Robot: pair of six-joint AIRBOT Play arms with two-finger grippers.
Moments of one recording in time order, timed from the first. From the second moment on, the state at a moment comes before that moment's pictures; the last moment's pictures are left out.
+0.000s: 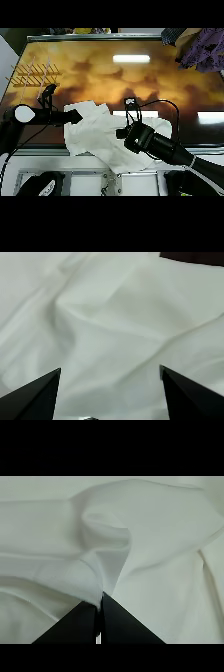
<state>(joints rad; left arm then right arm) -0.17 -0.87 0.82 1.13 -1.14 -1.62 1.00 -1.16 1.07 1.26 -1.36 -0.60</state>
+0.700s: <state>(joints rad) -0.68 -0.84 0.81 1.41 -1.15 -1.98 1.00 -1.16 1.07 1.26 -1.35 -0.58</state>
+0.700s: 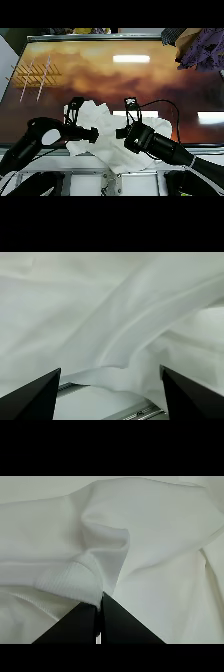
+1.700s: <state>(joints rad) -0.80 -0.96 0.81 1.70 -1.07 -2.26 1.00 -1.16 1.07 1.27 -1.35 -0.58</state>
